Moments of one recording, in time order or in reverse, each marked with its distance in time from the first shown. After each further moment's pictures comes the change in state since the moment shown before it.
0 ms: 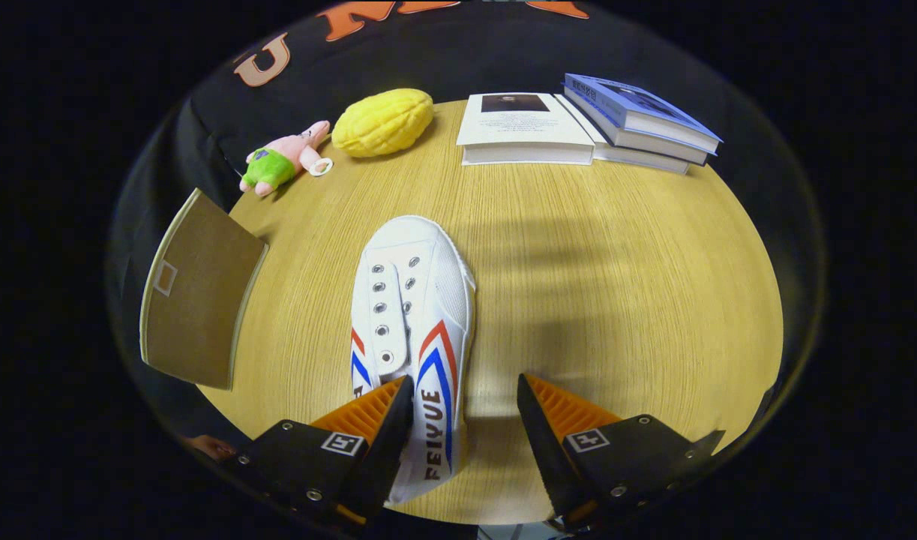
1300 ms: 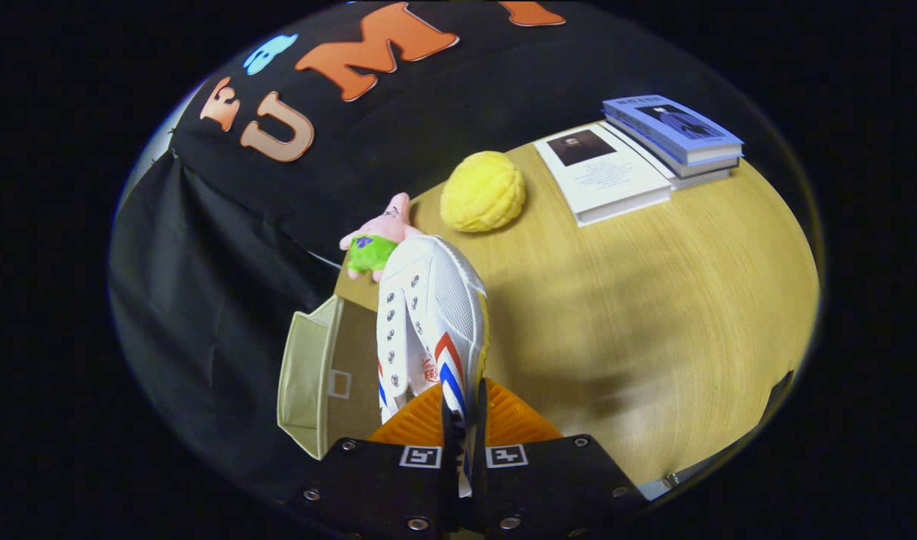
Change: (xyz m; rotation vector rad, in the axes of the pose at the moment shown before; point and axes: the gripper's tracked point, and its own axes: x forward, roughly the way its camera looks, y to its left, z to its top) arm -0.095 0.177 0.086 0.179 -0.149 0.301
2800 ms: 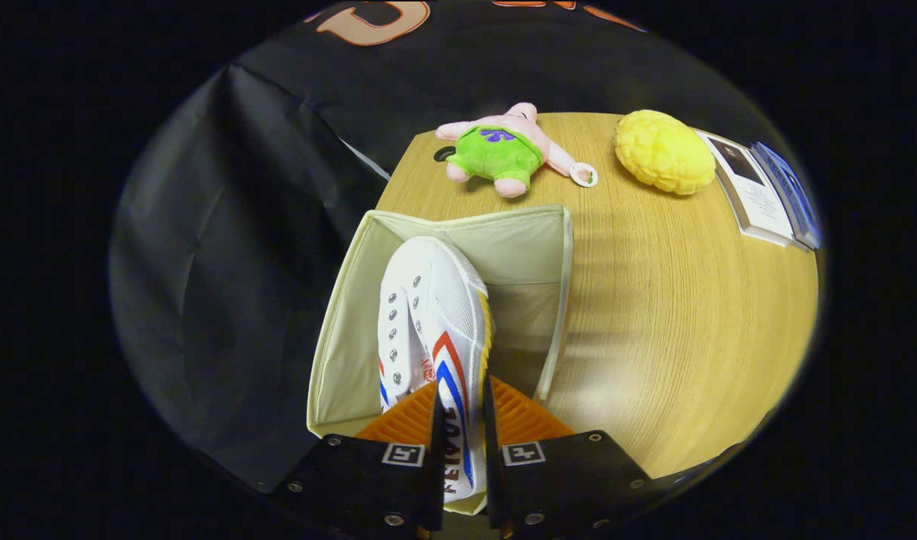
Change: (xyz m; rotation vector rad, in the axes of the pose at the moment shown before) arm 0.091 0.181 -0.077 -0.237 0.293 -0.051
